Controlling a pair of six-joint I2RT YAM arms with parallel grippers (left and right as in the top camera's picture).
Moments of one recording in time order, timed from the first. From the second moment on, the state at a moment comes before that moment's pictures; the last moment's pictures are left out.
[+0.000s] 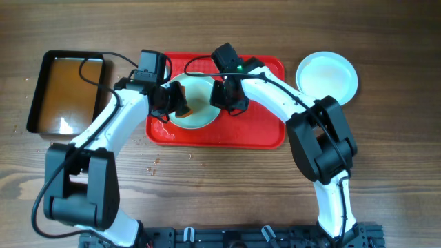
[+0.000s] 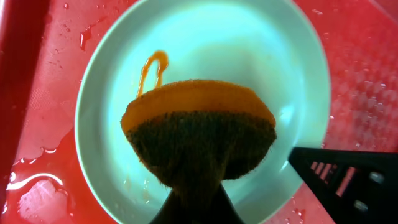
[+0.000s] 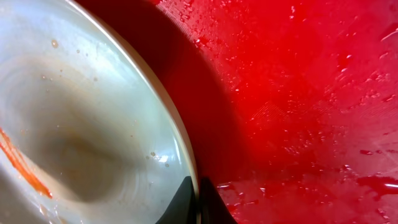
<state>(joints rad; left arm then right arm) -0.20 1.75 1.13 -0.58 0.21 -0.54 0.56 2.20 1.63 -0.77 -0.20 0.76</state>
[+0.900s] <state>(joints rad) -0.20 1.77 1.13 -0.54 0.21 -0.54 0.48 2.26 1.71 -0.67 -0.23 0.24</state>
